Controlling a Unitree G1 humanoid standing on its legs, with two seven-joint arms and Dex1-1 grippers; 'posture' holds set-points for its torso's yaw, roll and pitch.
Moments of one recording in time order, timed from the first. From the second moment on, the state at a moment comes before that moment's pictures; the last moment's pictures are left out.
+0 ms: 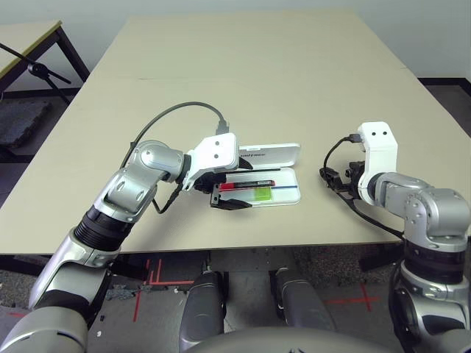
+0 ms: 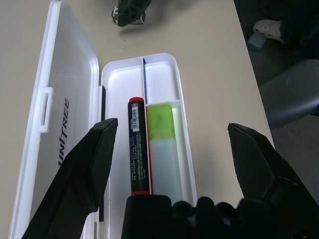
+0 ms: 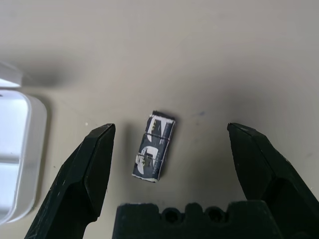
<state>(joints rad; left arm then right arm) -0.59 0.65 -0.35 -0.18 -0.16 0.40 -1.24 -0.39 -0.32 -0.18 -0.36 0.23 1.45 0.21</state>
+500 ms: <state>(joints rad) -0.59 0.65 -0.35 -0.19 -0.15 0.43 -1.23 -0.38 -0.36 -0.16 -0.31 0.23 1.40 0.22</state>
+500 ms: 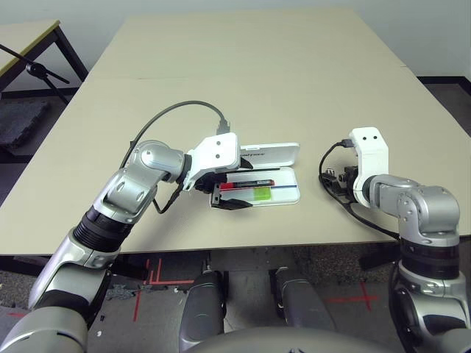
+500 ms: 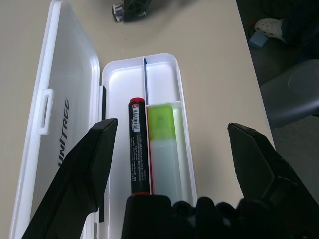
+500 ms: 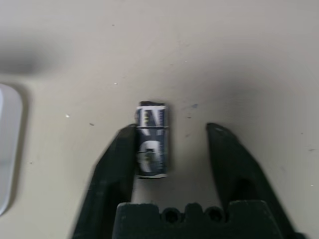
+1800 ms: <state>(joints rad) -0.59 0.73 -0.36 -0.22 -0.13 0.44 -1.23 -0.40 -0.85 0.19 -0.22 0.26 0.42 1.18</state>
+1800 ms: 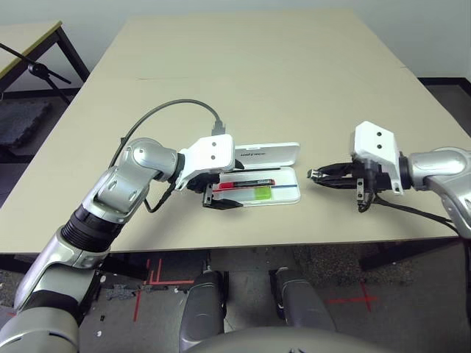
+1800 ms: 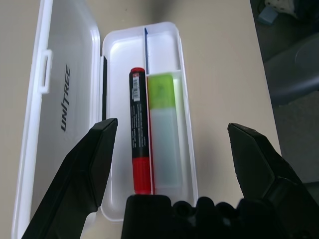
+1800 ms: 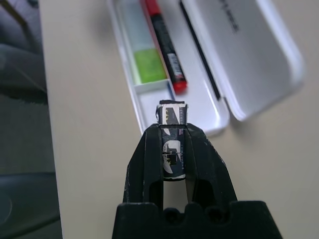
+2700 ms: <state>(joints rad) -0.58 0.73 -0.36 -0.22 -0.12 0.44 -1.20 -0.51 -0.69 0.34 0.00 0.03 0.15 1.19</state>
